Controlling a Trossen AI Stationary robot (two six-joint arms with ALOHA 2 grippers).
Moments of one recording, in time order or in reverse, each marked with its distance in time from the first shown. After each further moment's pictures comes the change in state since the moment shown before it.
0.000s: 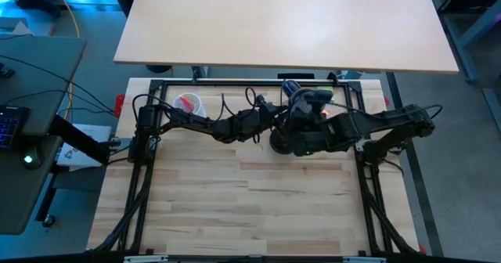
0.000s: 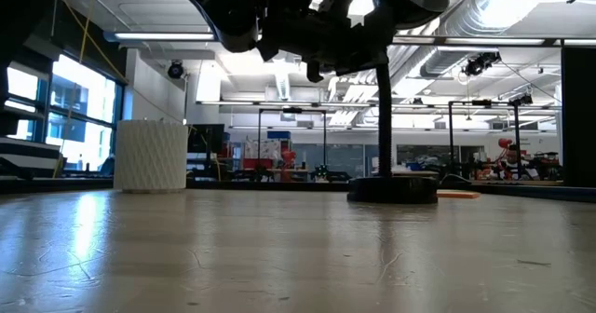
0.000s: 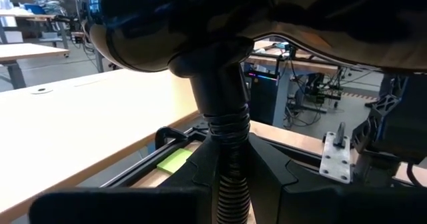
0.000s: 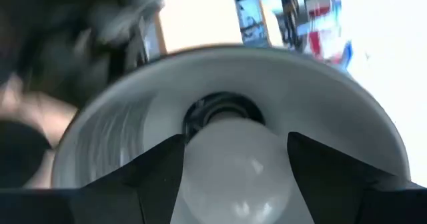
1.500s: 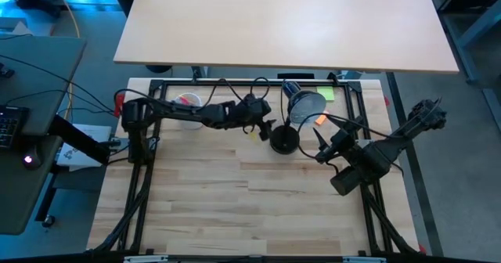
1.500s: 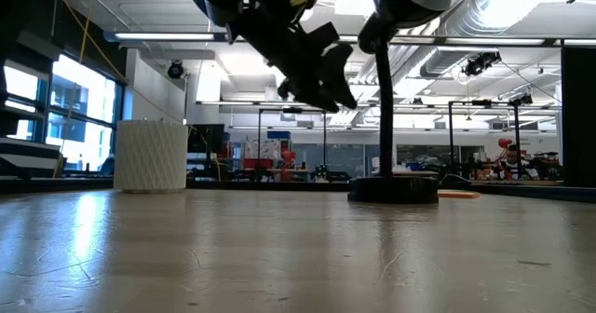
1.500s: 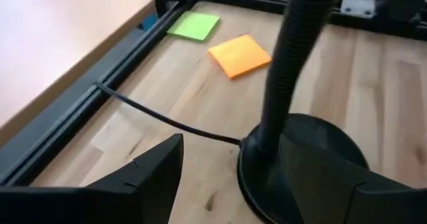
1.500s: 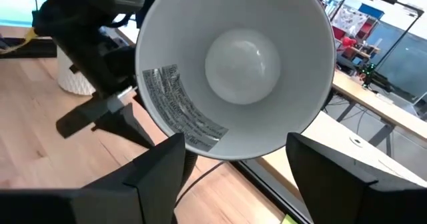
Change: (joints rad) left arm 0.094 -0.160 -0.001 -0.731 0.194 -0.037; right arm 0.407 -0.211 -0.359 -0.256 0.204 1.200
